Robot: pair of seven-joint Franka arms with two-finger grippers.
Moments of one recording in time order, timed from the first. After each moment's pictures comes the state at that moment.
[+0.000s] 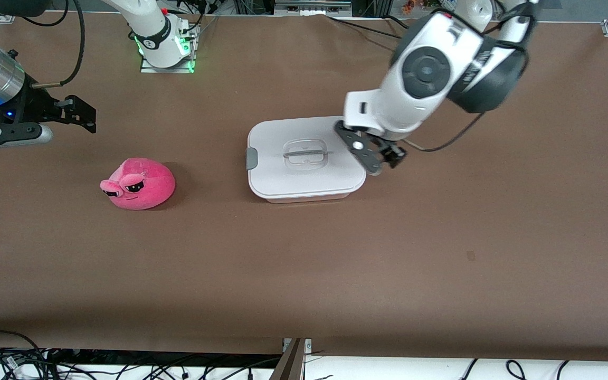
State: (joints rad) left arm -0.50 0.37 -0.12 -1.47 -0.10 1.75 0.37; right arm 0.30 0.05 -0.16 -1.56 -0.04 1.56 -0.01
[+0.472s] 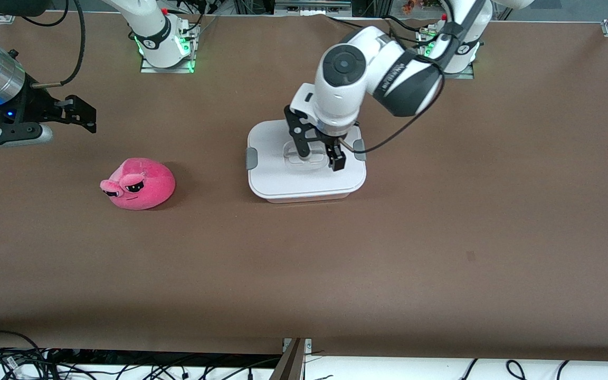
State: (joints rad) left arm -0.65 0.46 -0.12 -1.50 0.02 1.94 0.50; right arm 0.30 0.05 -0.16 -1.56 -0.04 1.56 -0.01
